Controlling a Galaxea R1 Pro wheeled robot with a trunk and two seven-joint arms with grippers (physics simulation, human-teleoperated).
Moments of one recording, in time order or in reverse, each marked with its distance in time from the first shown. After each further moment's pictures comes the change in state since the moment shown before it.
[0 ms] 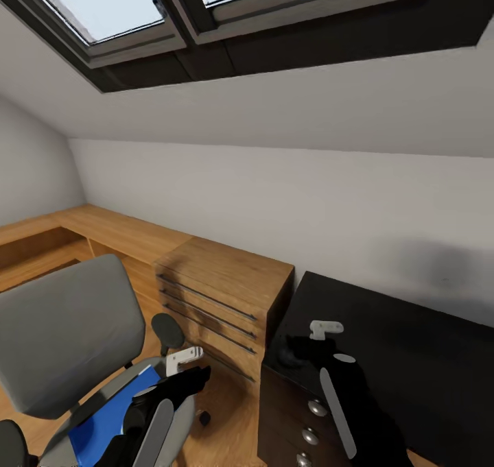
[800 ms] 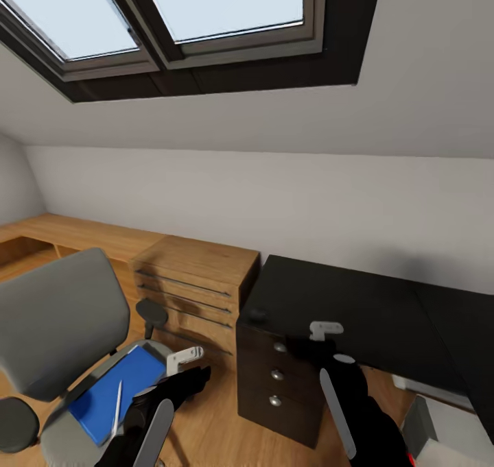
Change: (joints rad) left arm 0.000 -0.001 -0.001 0.000 0.000 0.000 0.000; right arm 0.000 -0.001 0.001 0.008 0.002 0.000 0.000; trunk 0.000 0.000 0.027
